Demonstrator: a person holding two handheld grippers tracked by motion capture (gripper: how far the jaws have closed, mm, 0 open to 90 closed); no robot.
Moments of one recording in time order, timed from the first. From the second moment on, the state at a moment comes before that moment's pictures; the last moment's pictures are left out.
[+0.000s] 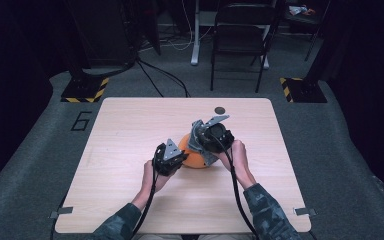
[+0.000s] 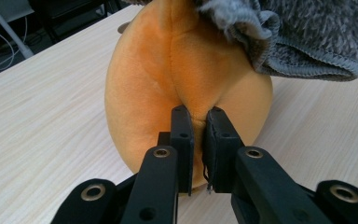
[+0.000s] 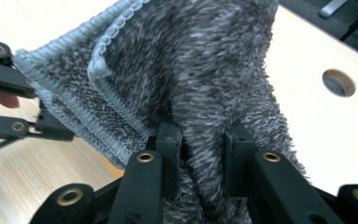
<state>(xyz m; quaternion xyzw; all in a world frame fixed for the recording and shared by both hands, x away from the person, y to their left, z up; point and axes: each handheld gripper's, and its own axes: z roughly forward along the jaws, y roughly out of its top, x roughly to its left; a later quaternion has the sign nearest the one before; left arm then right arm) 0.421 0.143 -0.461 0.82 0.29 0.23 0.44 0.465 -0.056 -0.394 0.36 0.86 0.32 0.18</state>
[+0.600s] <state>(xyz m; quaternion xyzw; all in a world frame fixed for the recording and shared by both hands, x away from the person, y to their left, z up) 0.425 0.147 -0.465 0.82 0.30 0.22 0.44 0.496 -0.086 -0.439 0.42 0.86 0.25 0.12</state>
